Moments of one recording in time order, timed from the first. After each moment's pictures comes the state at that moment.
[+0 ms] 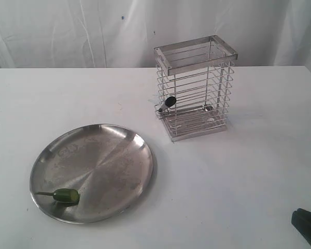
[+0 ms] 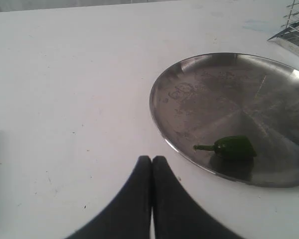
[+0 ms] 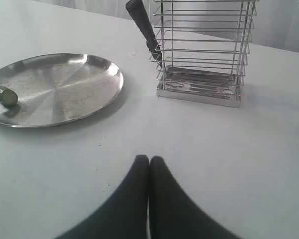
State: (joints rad) left arm -0.03 0.00 0.02 -0.15 0.40 0.13; right arm 0.55 0.01 -0.01 0.02 0.34 0.02
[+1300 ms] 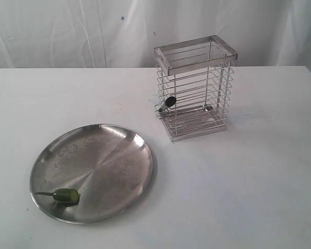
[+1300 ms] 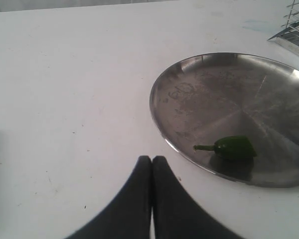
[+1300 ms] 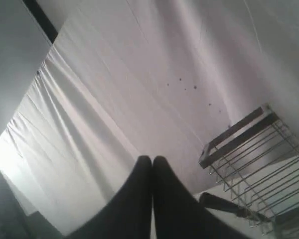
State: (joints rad) left arm -0.03 0.00 0.02 -0.15 0.40 0.13; right arm 0.55 0.01 0.00 0.23 -0.29 0.45
